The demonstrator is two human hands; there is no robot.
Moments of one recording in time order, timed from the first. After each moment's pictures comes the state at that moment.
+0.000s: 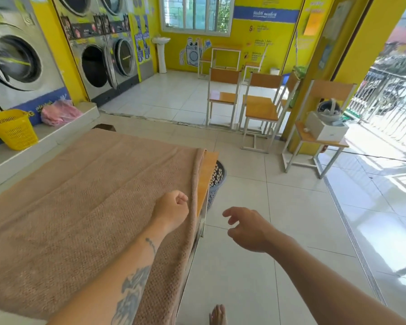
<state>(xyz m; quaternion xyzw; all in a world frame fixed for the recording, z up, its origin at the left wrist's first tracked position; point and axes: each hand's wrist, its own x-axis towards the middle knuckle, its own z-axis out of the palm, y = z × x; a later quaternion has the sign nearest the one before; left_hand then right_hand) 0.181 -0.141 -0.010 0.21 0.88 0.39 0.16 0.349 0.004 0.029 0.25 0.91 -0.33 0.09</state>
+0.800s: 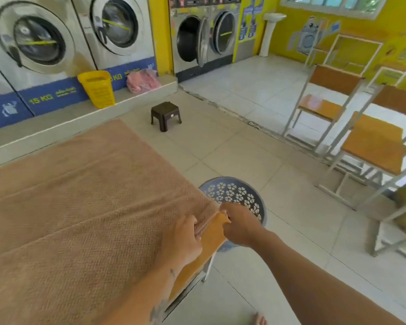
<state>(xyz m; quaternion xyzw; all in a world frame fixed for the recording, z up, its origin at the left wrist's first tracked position) -0.018 0.122 -0.101 0.06 0.96 0.24 0.09 -0.030 0.301 -0.056 0.02 0.95 -0.24 0.18</state>
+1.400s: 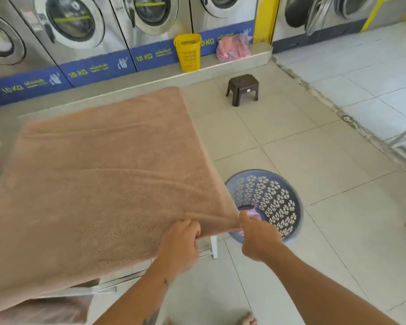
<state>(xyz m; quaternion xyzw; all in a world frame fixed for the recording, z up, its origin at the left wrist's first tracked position) 0.033 0.208 -0.108 -0.09 0.97 0.19 0.07 -0.070 0.403 -0.099 -0.25 0.93 -0.02 0.26</state>
